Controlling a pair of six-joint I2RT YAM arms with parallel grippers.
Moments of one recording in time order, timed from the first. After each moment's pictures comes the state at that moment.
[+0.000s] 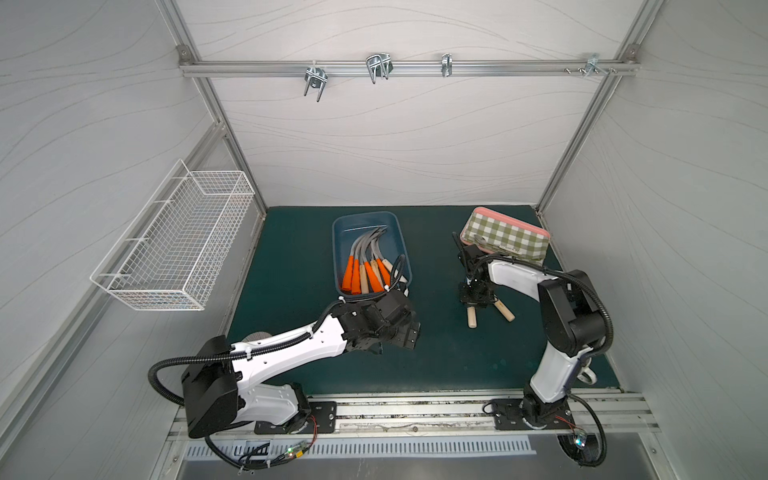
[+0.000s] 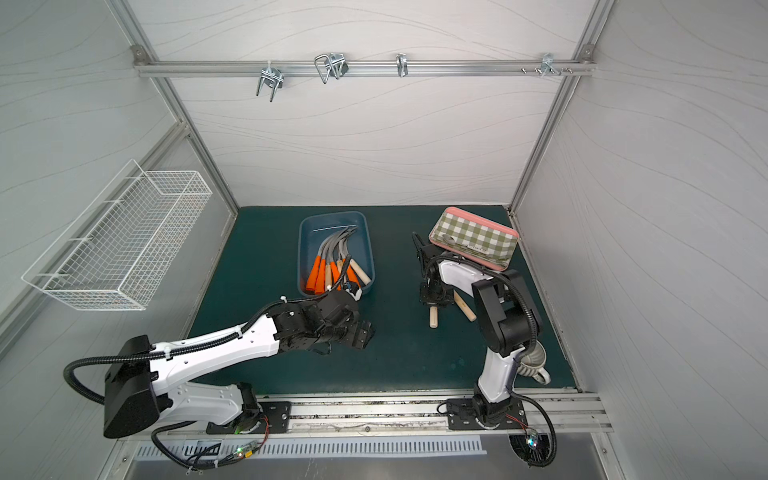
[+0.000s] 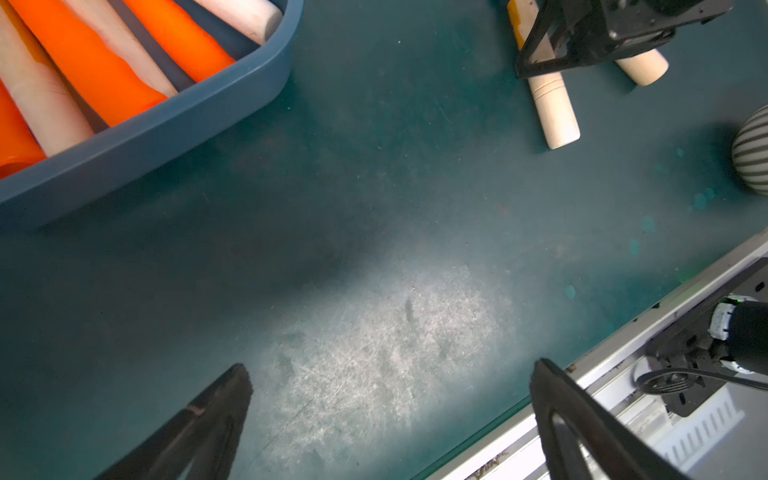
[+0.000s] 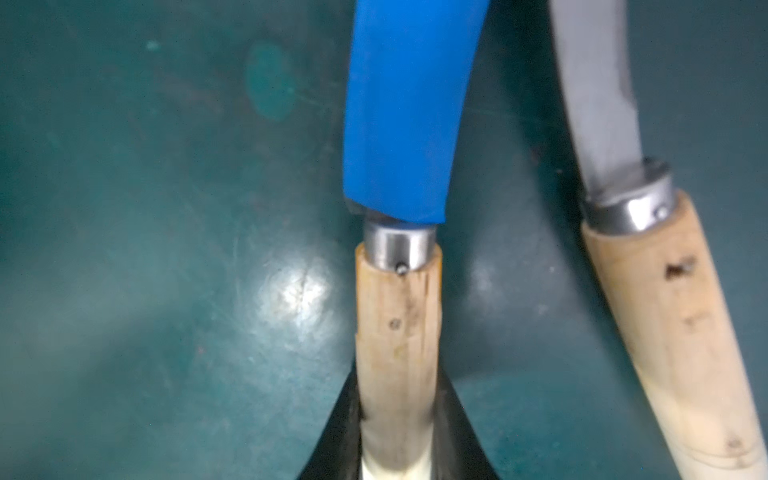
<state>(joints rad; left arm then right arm) -1.01 1.30 0.92 -0.64 -0.15 -0.62 0.43 1.81 1.13 -0.81 0.01 0.42</state>
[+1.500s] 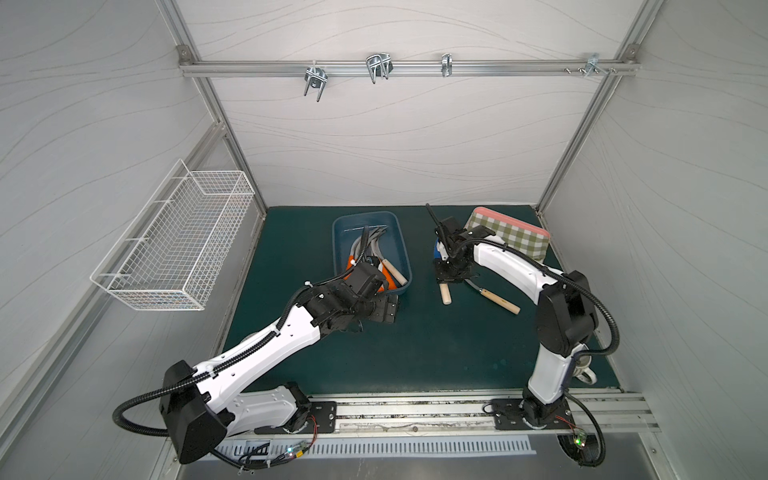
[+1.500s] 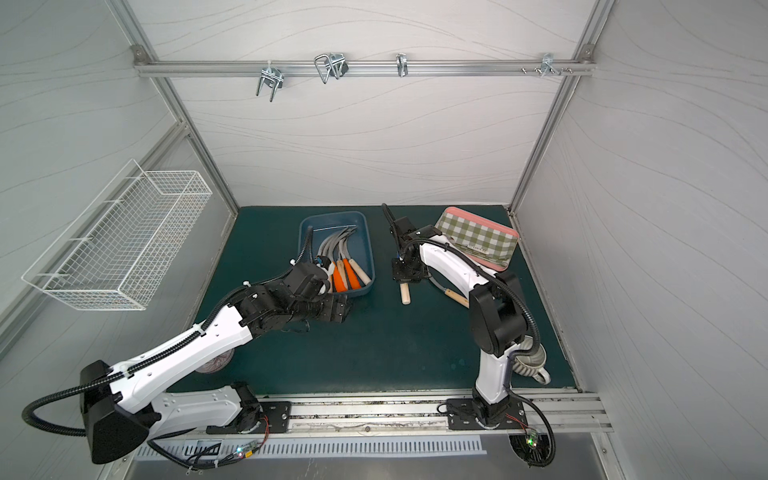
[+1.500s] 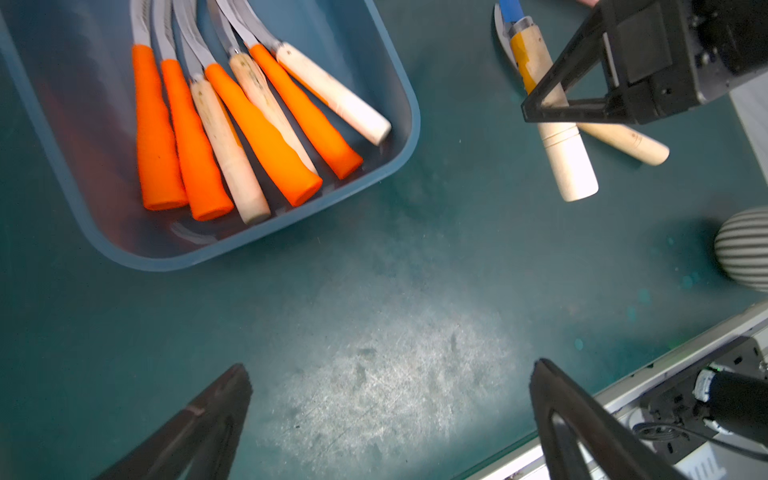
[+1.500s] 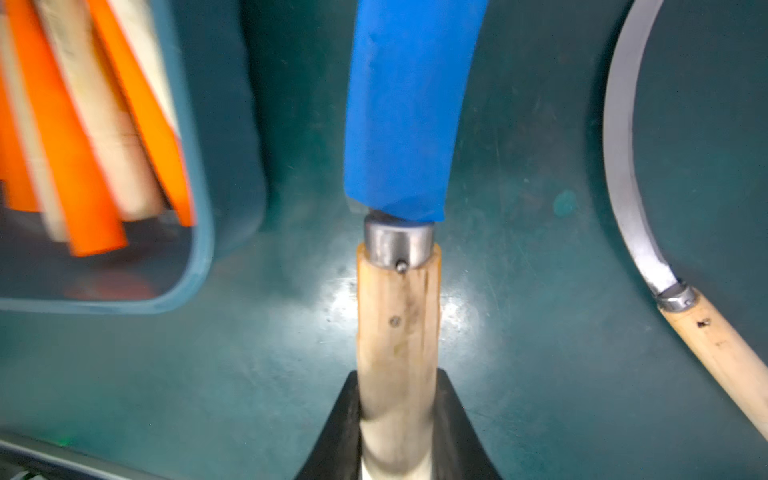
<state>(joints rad) -0.77 1.17 1.05 -0.80 -0.14 -0.51 0.59 1.84 1.58 -1.03 -0.10 0.39</state>
